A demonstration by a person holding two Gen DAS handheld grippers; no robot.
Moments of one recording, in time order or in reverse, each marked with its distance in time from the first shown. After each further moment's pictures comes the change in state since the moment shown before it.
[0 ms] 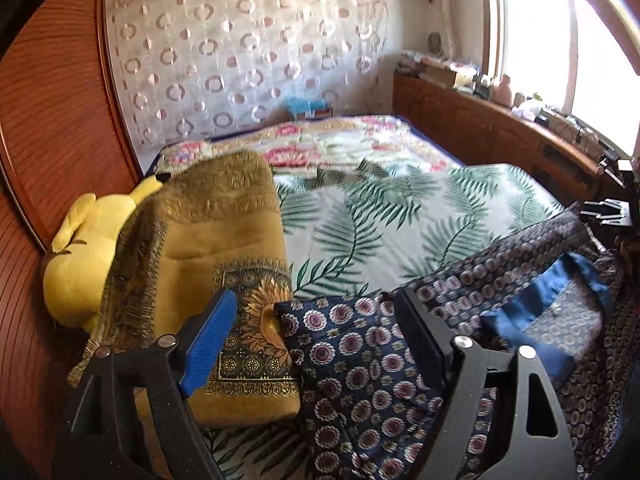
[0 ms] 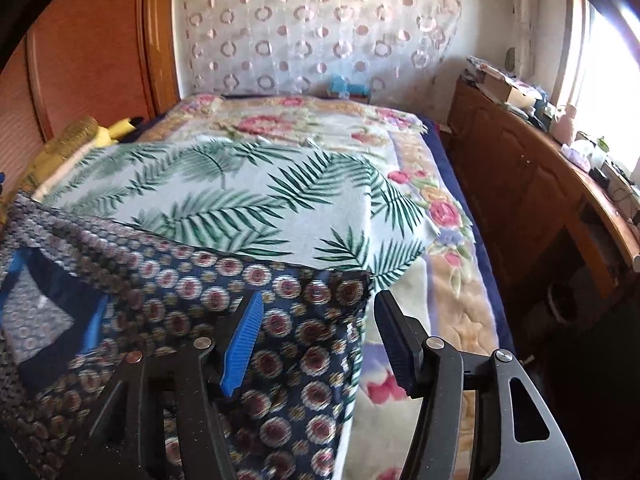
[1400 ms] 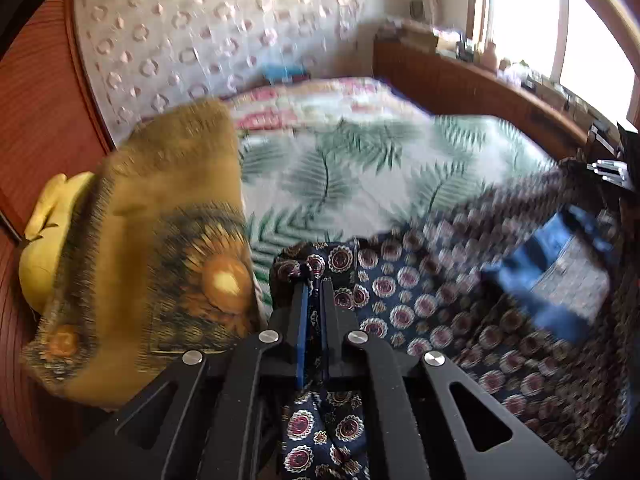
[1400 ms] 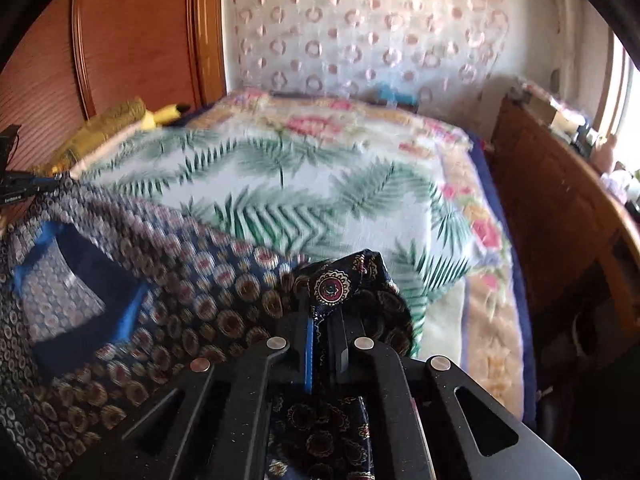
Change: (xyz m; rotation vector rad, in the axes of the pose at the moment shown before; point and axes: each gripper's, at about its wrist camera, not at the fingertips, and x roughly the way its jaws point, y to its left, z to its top) left arm 0.013 -0.017 -0.020 0.040 0.077 -0.063; right arm 0.004 0.009 0.006 -0.106 -0.068 0.133
